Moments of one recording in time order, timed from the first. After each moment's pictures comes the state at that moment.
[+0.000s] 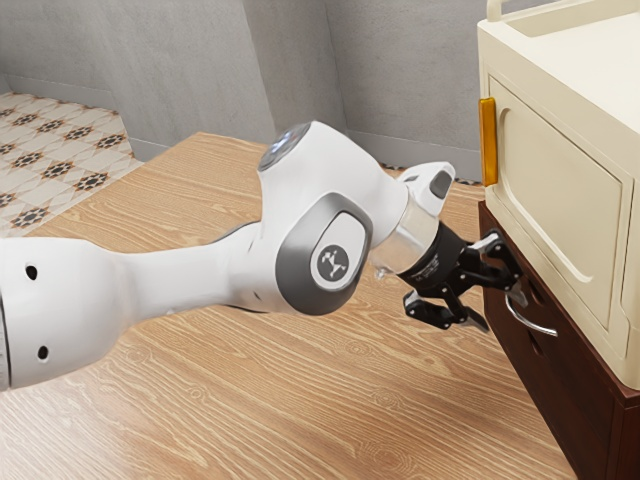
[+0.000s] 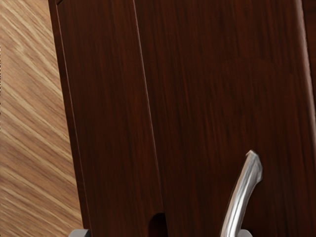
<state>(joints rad) -0.03 0.16 -0.27 -1.79 -0.42 2.47 -0.71</state>
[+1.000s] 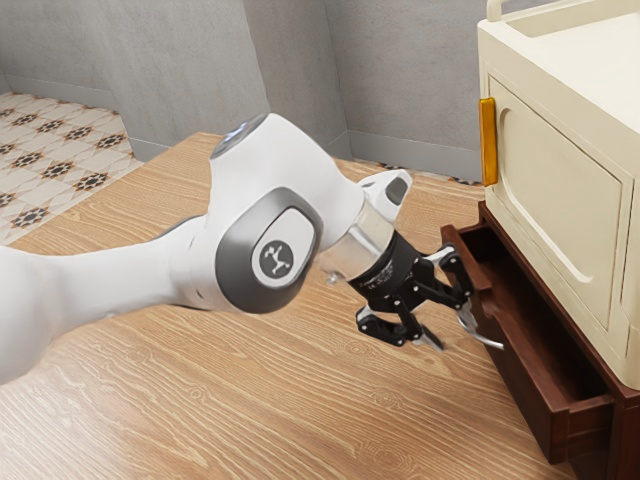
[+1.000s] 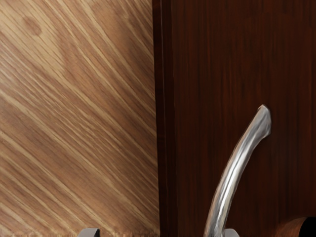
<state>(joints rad) 0.00 -0.01 -0.25 -1.92 -0.43 2.33 -0.81</state>
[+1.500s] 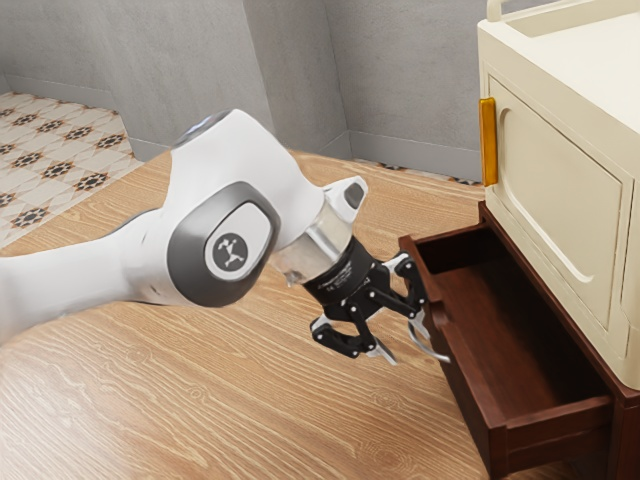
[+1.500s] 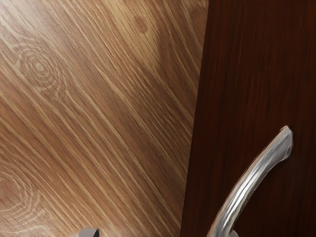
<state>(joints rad) 0.03 -0.10 -0.23 -1.99 -0.42 2.21 -0.92</state>
